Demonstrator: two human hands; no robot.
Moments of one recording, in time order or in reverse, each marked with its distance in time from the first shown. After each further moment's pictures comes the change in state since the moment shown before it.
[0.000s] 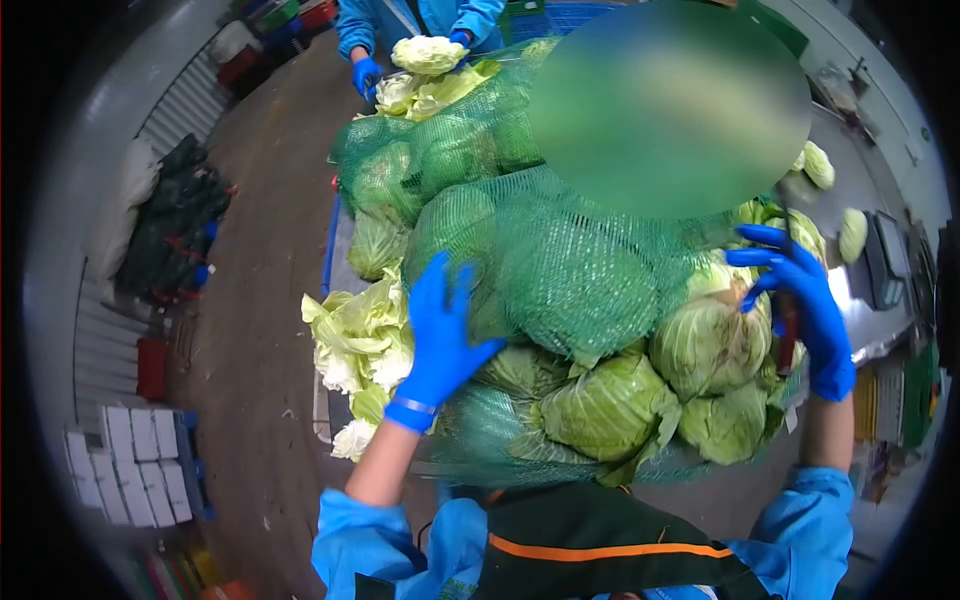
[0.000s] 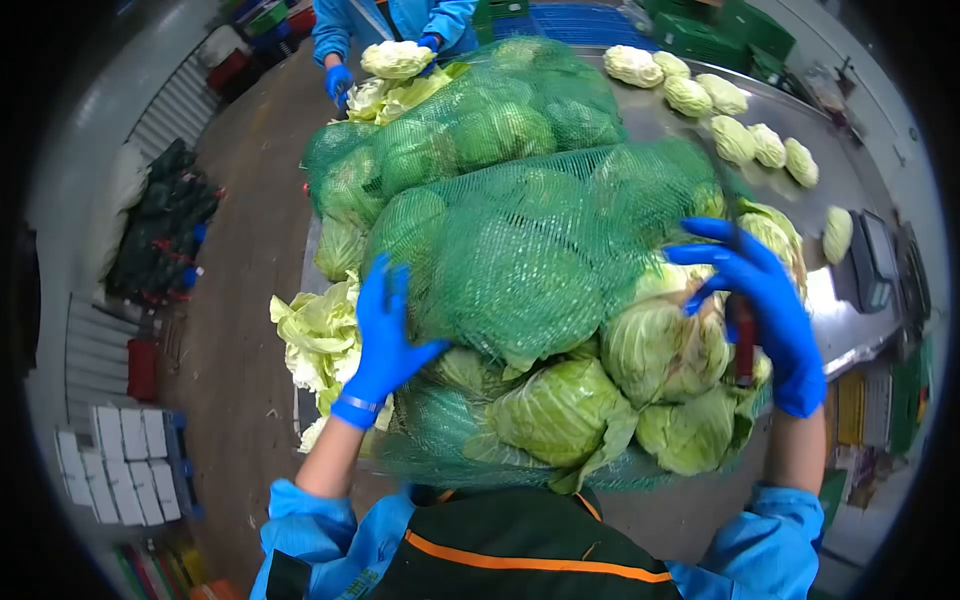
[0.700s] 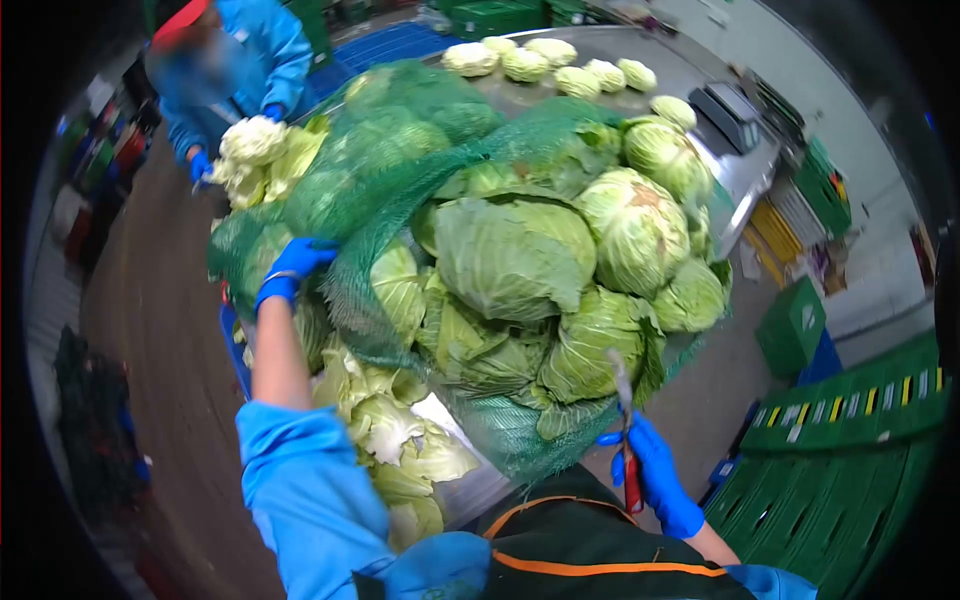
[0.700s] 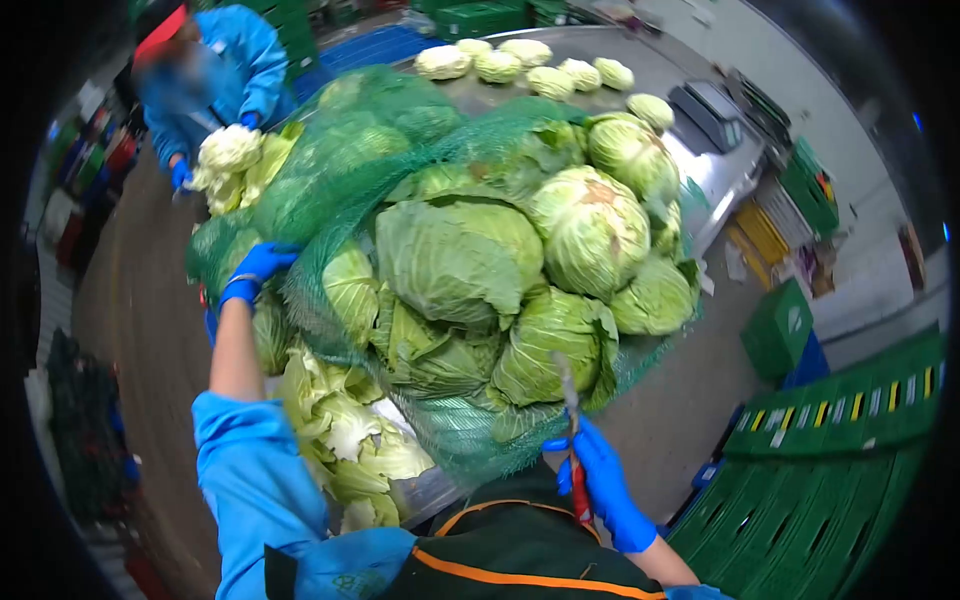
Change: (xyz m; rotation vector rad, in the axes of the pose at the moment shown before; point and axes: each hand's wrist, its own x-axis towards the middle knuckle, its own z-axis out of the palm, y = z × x) left_hand 0.189 -0.273 0.066 -0.604 -0.773 -0.230; right_hand -0.208 0.109 0.293 0.567 0.674 0.474
